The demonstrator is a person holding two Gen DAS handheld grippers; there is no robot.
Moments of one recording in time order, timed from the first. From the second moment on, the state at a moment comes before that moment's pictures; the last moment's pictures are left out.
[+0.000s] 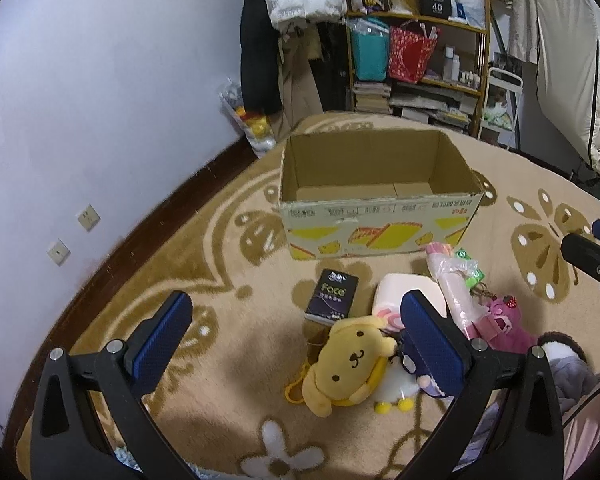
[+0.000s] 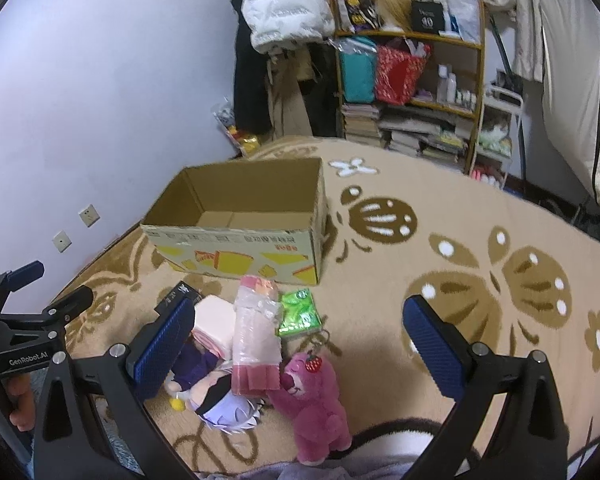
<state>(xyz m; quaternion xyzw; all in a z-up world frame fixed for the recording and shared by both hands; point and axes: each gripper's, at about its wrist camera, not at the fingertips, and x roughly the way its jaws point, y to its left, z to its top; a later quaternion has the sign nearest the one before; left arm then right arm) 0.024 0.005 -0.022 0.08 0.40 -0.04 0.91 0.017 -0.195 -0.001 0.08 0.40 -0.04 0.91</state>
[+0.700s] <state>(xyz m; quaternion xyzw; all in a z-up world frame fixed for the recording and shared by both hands) 0.087 -0.005 -0.061 0.06 0.51 -0.07 0.86 0.057 -0.216 -0.047 0.14 0.49 -0.04 0.86</state>
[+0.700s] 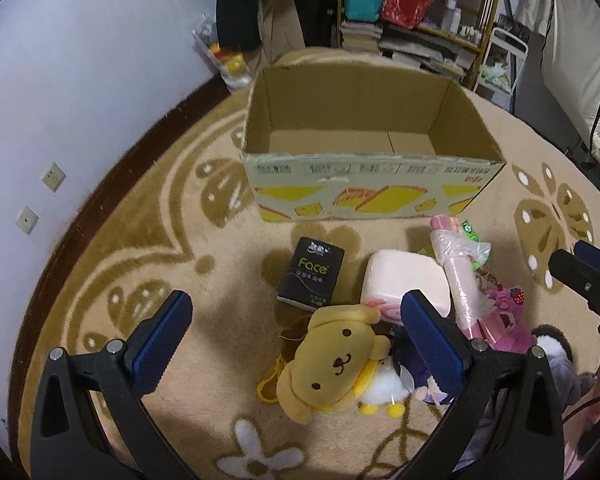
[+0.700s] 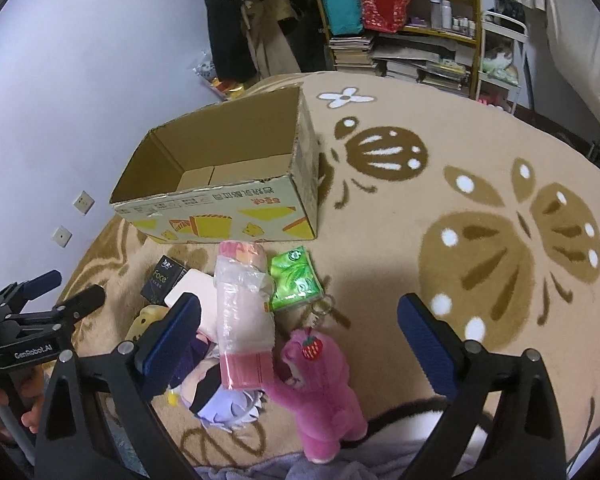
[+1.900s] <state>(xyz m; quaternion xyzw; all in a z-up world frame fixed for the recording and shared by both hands) 0.122 -0.007 -0.150 0.04 0.64 -0.11 0.76 0.106 -0.182 -0.118 0.13 0.55 0.02 0.82</state>
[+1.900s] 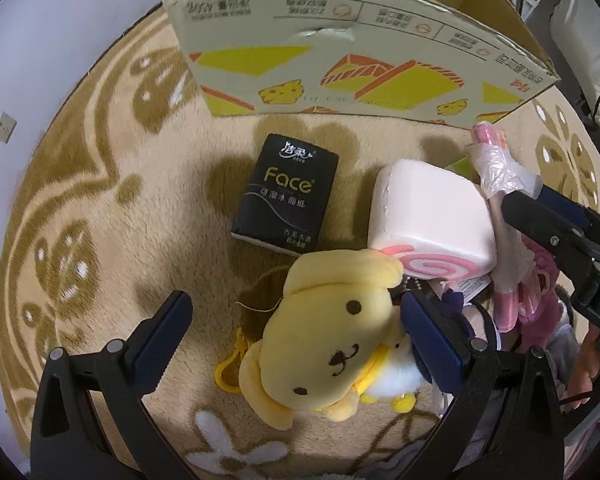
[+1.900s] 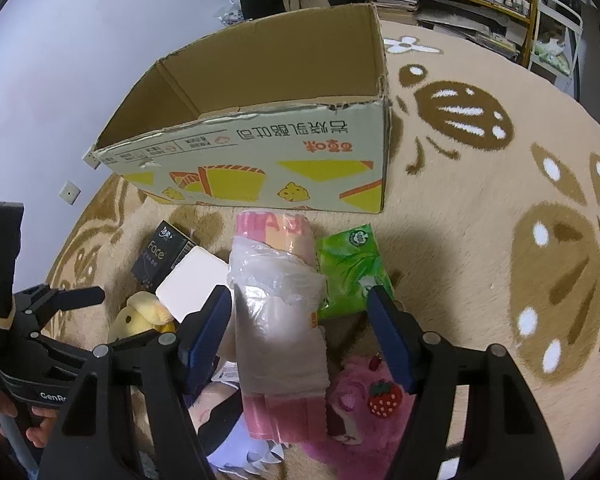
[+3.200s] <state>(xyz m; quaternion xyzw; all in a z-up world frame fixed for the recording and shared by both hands) 0.096 0.002 -0.083 0.01 0.52 -0.10 0.85 0.093 -0.182 -0.092 0.15 0.50 0.02 0.85</state>
